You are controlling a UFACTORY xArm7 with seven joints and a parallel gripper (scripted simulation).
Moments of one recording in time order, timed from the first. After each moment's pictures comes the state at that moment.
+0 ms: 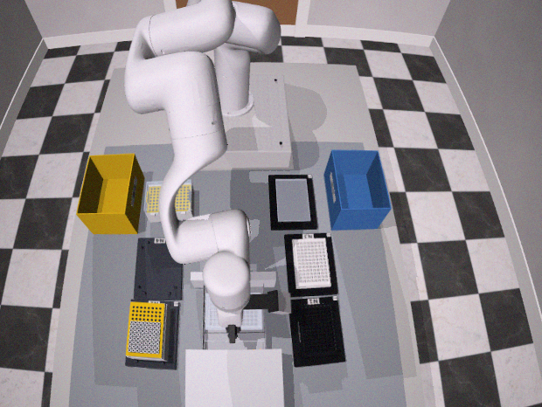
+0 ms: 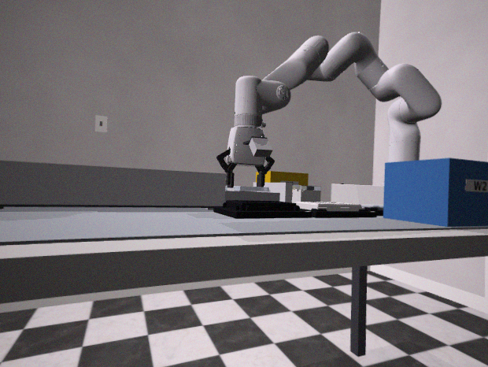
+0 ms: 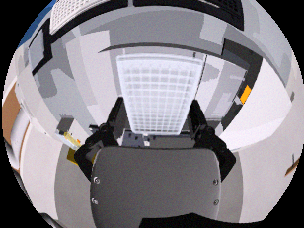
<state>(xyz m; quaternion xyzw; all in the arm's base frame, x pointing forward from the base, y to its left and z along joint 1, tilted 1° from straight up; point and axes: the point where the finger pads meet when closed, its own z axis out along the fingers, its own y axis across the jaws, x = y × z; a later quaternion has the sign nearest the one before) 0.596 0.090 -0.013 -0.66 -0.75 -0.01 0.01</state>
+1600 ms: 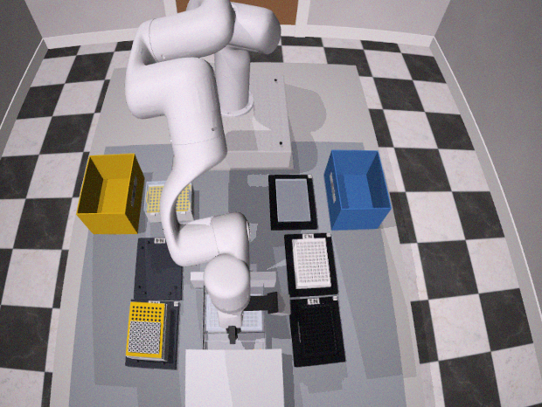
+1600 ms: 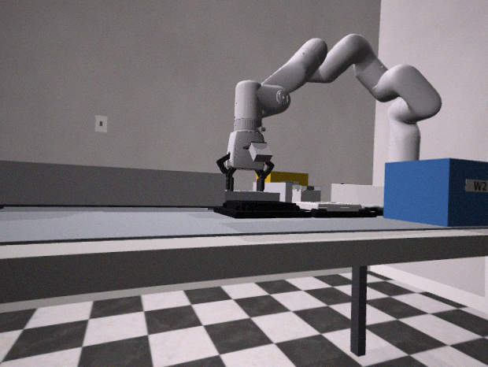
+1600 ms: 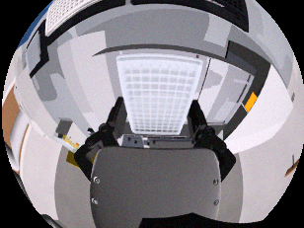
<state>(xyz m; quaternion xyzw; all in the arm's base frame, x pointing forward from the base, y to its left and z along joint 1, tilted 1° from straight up) 0.596 0.091 -0.025 -0.66 -0.75 -0.01 0.01</state>
